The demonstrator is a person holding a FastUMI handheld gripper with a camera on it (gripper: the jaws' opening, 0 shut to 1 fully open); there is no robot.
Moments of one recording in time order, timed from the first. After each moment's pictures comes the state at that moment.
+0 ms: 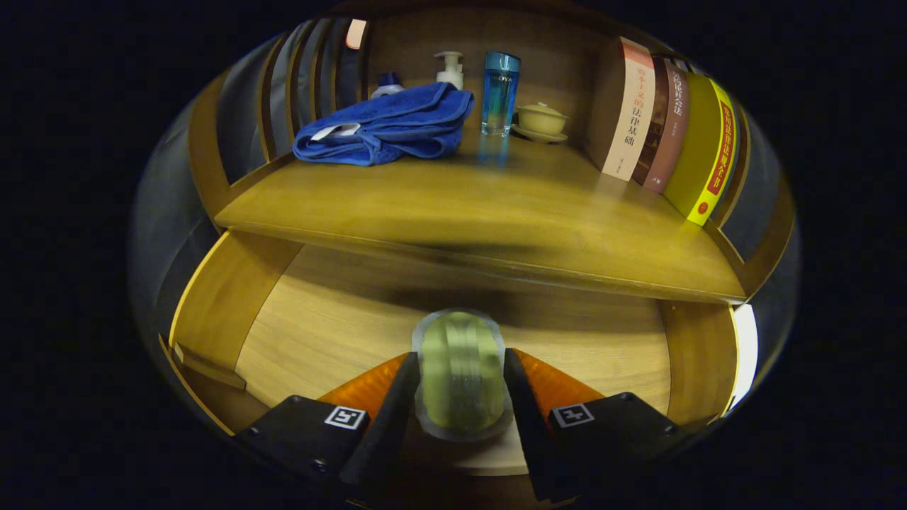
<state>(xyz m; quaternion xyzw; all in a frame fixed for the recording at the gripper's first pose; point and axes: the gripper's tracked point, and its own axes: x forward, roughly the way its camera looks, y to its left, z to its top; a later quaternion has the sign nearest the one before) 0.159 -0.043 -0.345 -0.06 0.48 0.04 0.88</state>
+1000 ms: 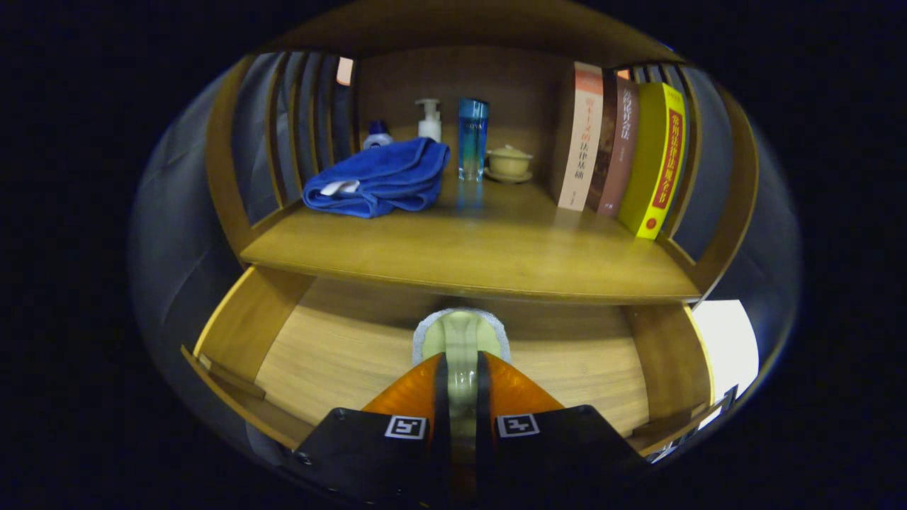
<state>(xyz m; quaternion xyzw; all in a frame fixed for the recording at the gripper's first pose) 0.151 -0.053 -0.259 -0.04 0.38 0.03 0.92</state>
